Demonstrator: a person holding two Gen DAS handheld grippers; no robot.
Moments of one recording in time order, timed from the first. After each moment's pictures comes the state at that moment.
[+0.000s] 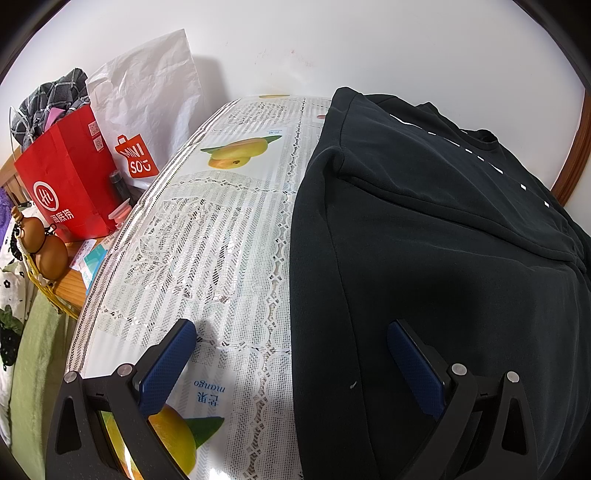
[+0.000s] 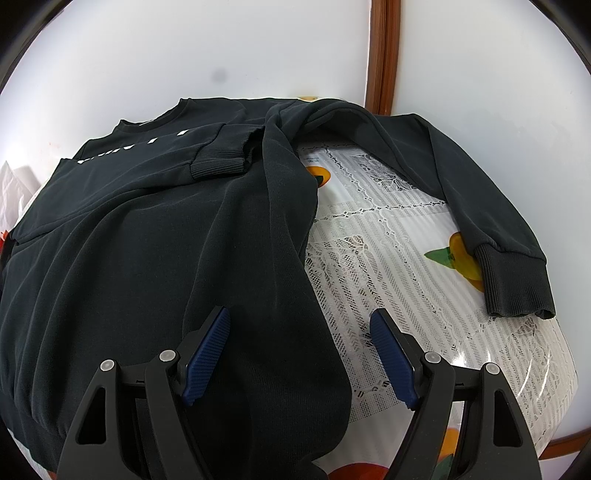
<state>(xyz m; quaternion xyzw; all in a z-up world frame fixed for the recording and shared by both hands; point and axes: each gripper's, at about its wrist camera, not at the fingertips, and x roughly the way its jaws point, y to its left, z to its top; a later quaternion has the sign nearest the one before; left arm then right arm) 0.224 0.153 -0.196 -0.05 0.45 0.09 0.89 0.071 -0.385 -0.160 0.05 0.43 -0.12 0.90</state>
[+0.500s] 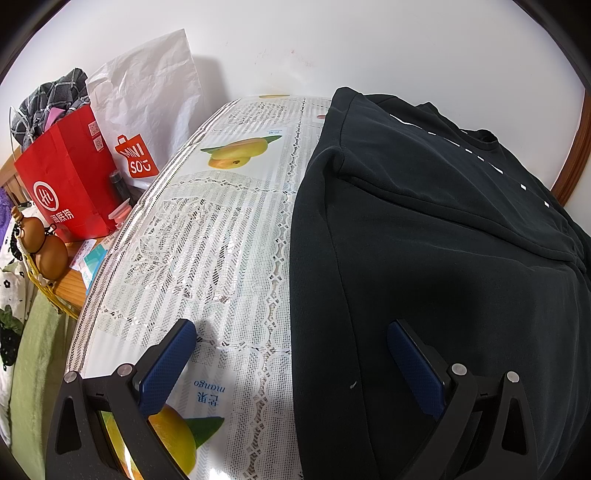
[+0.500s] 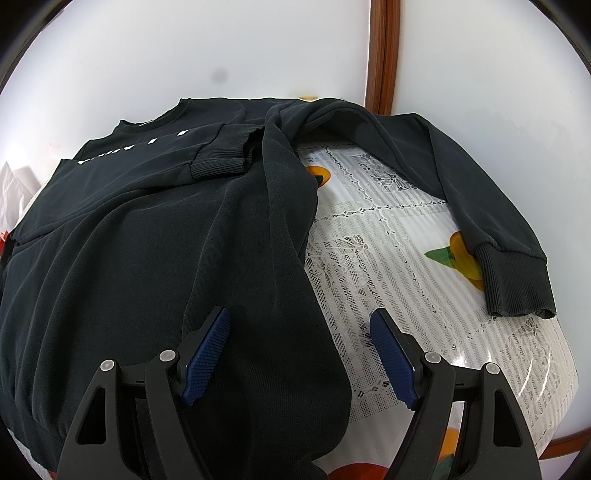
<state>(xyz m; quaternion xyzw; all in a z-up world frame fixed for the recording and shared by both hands) 0.224 0.153 -0.196 -0.05 0.45 0.09 0.89 0.071 -0.385 -0.160 0.05 0.43 -0.12 0.90</state>
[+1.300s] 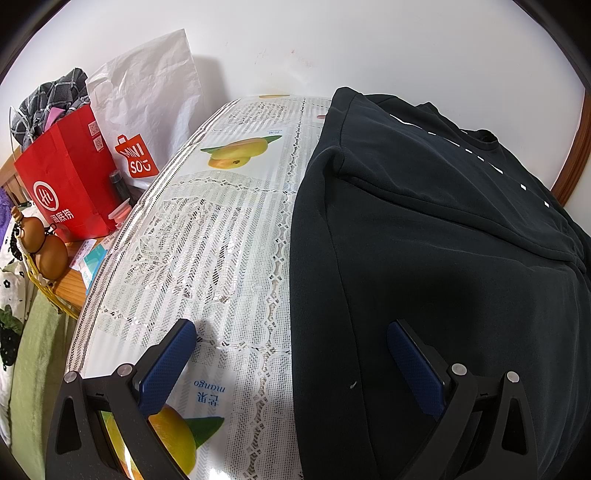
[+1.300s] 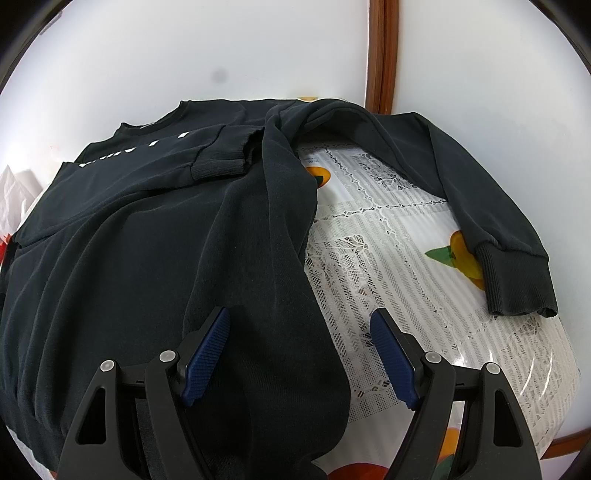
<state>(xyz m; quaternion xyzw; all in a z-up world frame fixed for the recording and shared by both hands) 0.224 0.154 -0.196 -0.05 0.45 0.09 0.89 0.066 -0.385 -0.157 0.06 0.42 -0.11 0.90</state>
